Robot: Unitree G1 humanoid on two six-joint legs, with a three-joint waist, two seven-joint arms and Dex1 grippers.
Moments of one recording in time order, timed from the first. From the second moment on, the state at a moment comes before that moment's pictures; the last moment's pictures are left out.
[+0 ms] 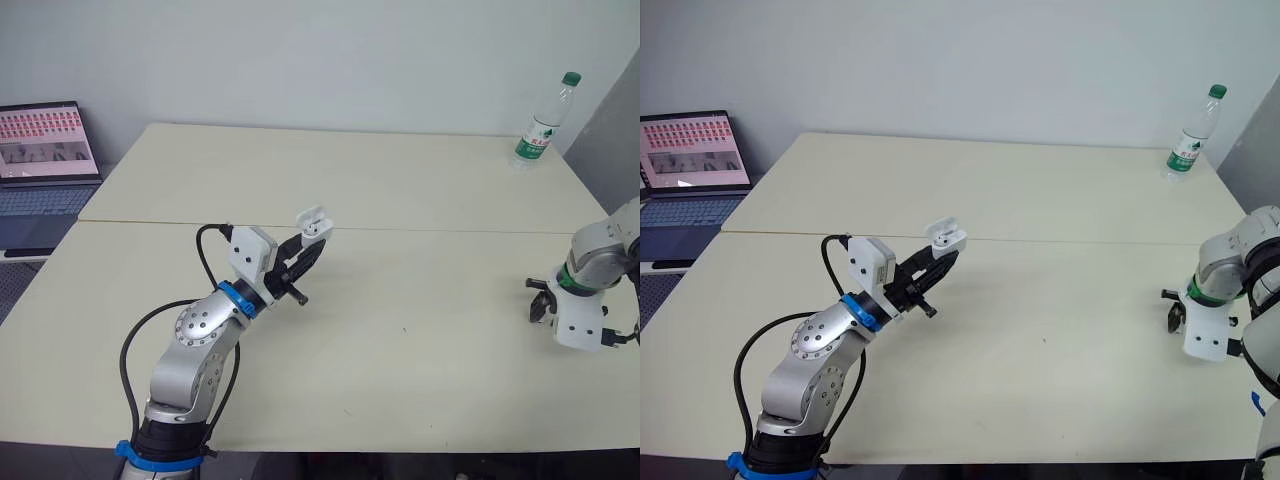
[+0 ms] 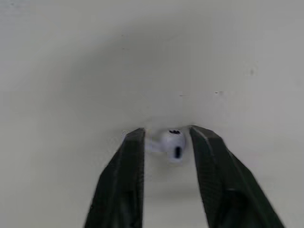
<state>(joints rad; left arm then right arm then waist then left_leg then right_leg) -0.21 0.33 0.00 -0.35 -0.36 0.30 -0.54 -1.27 -0.95 1.05 1.17 -1.40 -1.44 0.39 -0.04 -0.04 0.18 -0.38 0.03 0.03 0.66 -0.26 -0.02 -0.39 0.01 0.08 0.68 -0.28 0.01</state>
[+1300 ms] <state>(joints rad) -0.24 0.31 -0.02 -0.30 -0.36 0.30 -0.58 -1.41 -1.00 0.05 1.80 -0.64 -0.66 1.55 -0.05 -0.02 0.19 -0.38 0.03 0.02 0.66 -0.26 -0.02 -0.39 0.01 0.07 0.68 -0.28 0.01</state>
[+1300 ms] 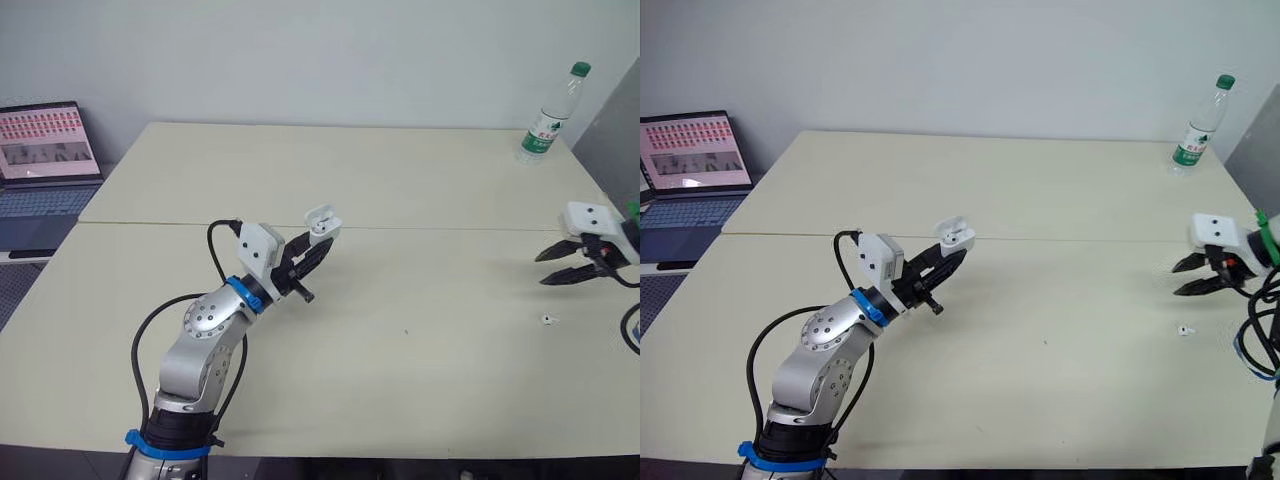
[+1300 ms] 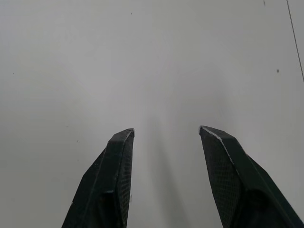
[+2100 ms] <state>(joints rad) -0.26 0.29 -0.03 -0.27 -0.36 0.30 -0.58 -1.23 -1.03 0.07 2.07 -0.72 -1.11 1.26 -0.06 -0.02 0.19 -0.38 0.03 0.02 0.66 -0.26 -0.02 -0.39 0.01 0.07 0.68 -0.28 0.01</state>
